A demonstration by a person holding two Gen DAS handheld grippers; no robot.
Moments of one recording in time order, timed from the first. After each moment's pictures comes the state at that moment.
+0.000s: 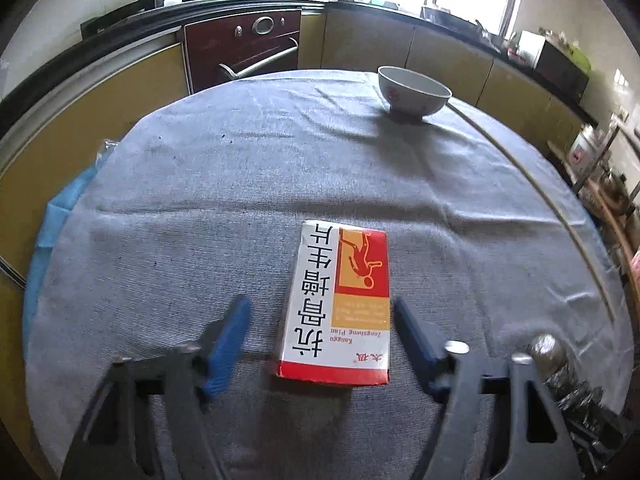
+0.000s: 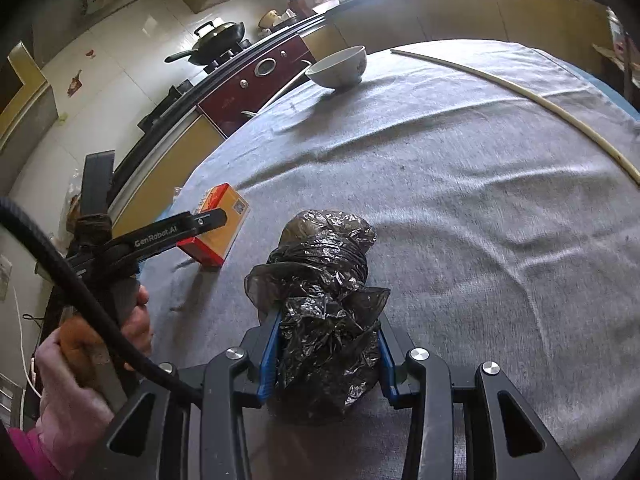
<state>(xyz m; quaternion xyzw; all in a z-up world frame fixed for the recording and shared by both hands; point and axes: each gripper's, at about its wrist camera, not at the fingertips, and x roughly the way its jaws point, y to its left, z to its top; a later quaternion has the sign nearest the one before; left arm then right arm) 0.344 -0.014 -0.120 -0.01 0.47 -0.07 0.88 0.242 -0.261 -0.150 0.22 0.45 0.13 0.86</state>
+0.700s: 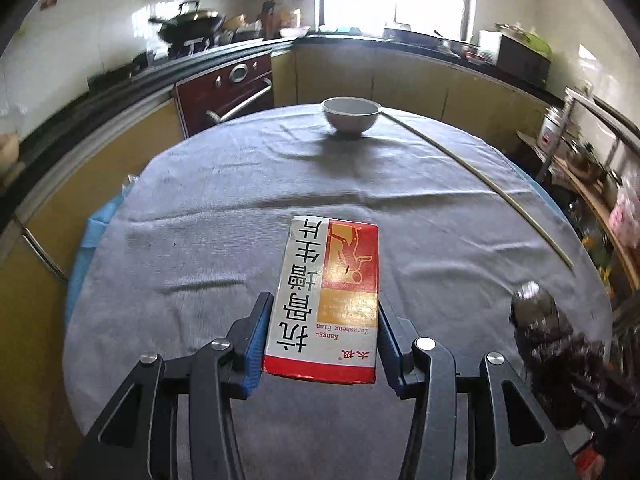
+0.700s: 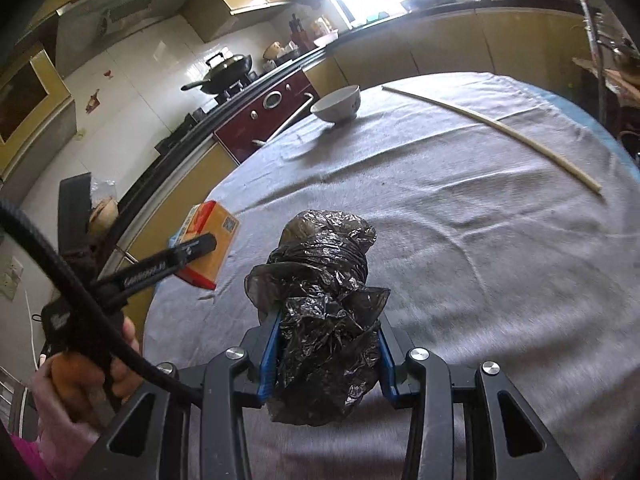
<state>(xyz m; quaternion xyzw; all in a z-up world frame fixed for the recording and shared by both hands) 0.224 -0.060 -0.060 0.05 0.41 -0.09 0.91 0.159 -0.282 -0.106 0.22 0.40 0.11 0.88</state>
